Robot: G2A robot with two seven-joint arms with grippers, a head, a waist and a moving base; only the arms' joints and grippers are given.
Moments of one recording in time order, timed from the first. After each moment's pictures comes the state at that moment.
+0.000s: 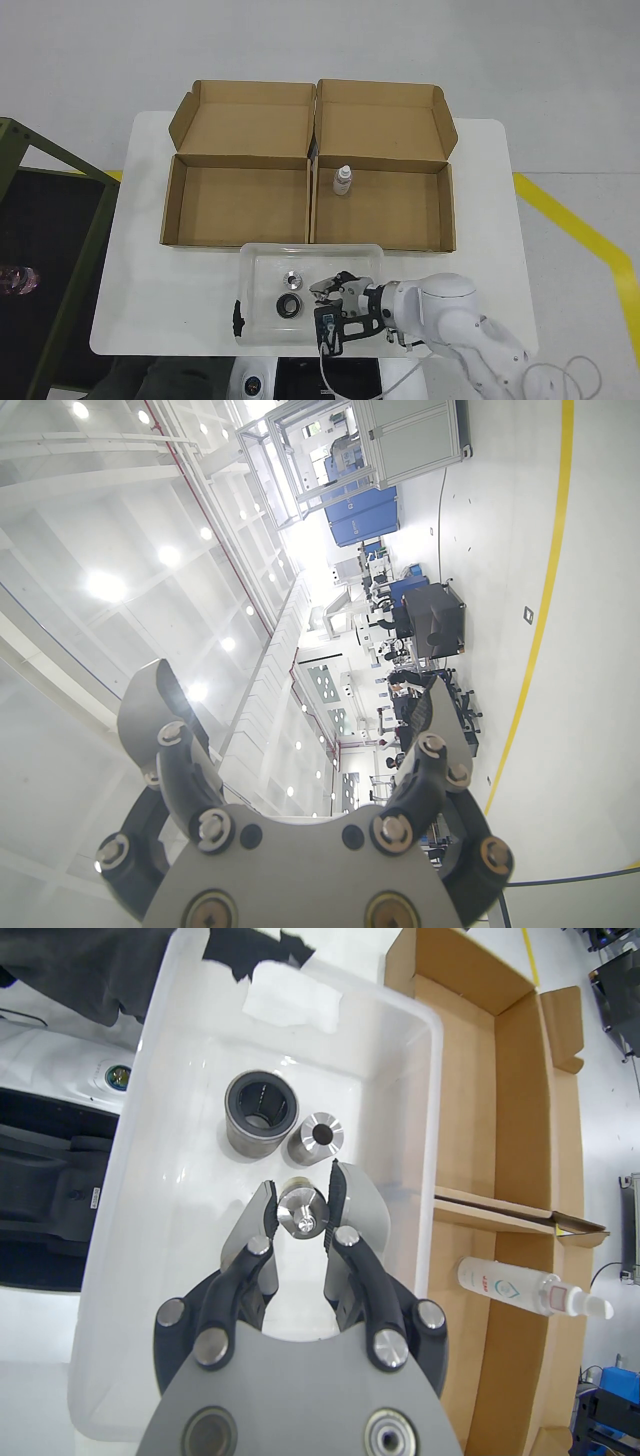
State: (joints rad) left arm -0.19 -0.18 -0.57 -1.44 2.04 -0.23 0.13; right arm -1.30 -1.07 0.96 -2.12 -1.64 -0.92 0.44
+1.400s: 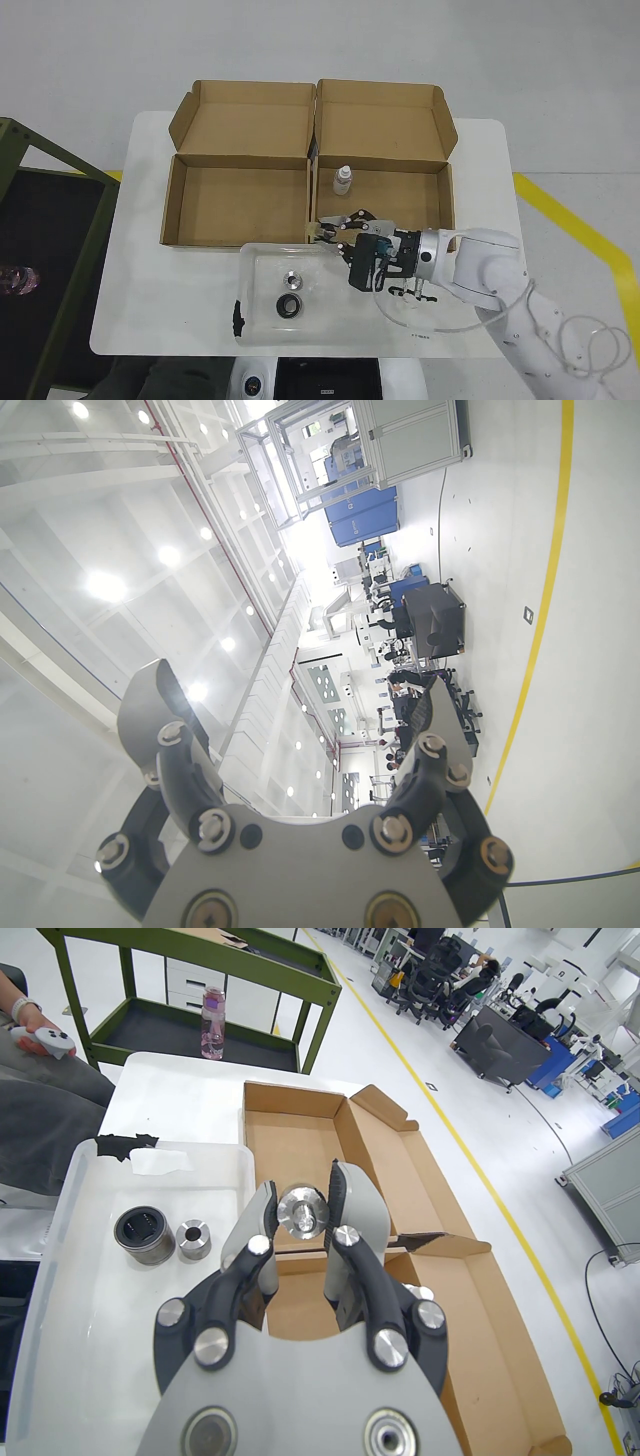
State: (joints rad) left arm -0.19 -0.18 -0.57 -1.44 2.04 -0.23 0.13; right arm -1.16 -1.08 1.12 -2.03 -1.33 -0.81 0.21
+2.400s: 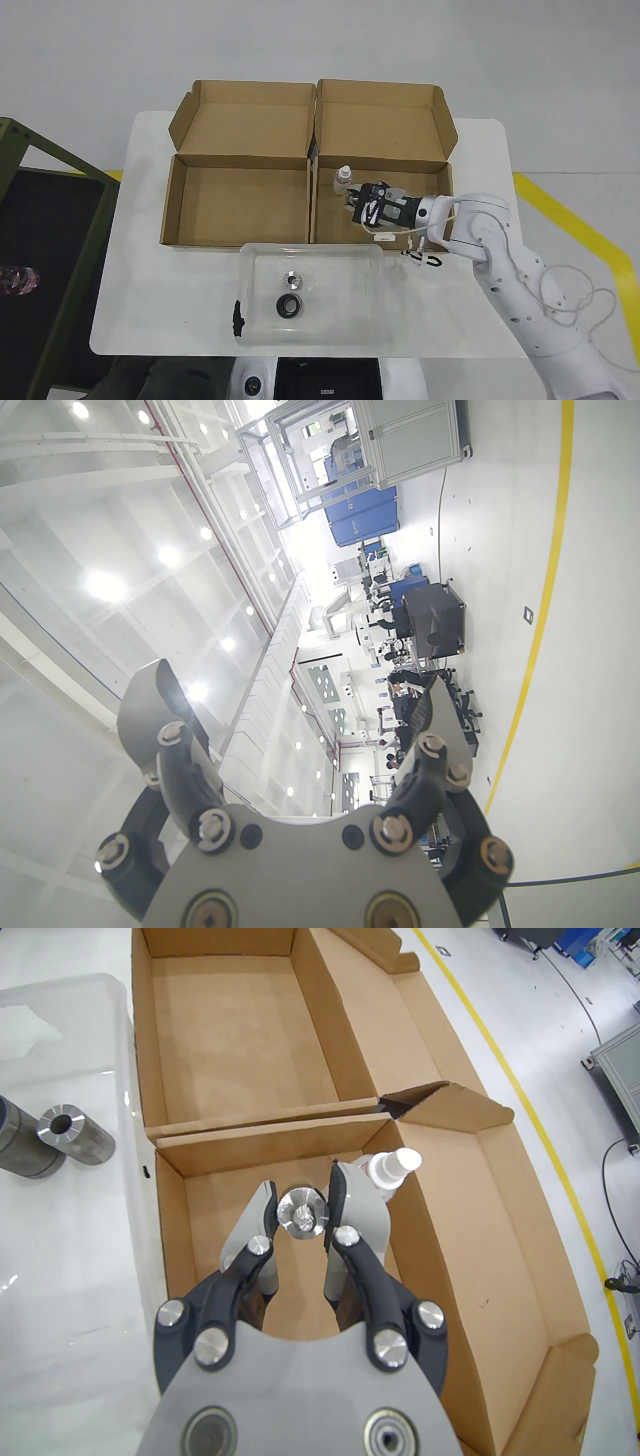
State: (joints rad) left arm -0.19 -0.18 -0.57 -1.44 2.04 -0.23 0.13; right arm -0.97 -1.09 1.07 -1.69 -1.33 -0.78 0.39
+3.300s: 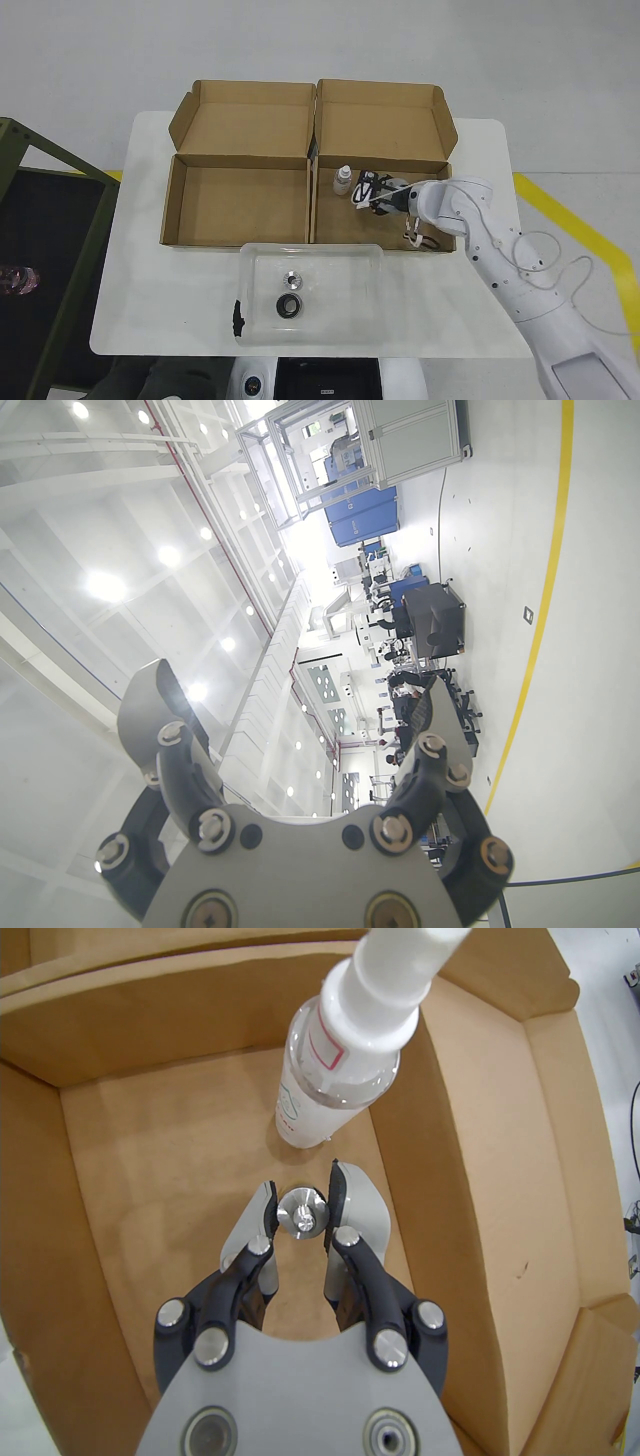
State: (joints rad) left arm -0.19 -0.18 -0.57 -1.44 2.04 -0.23 0.13; right arm -0.80 -1.14 0.94 -1.40 -1.37 -0.75 0.46
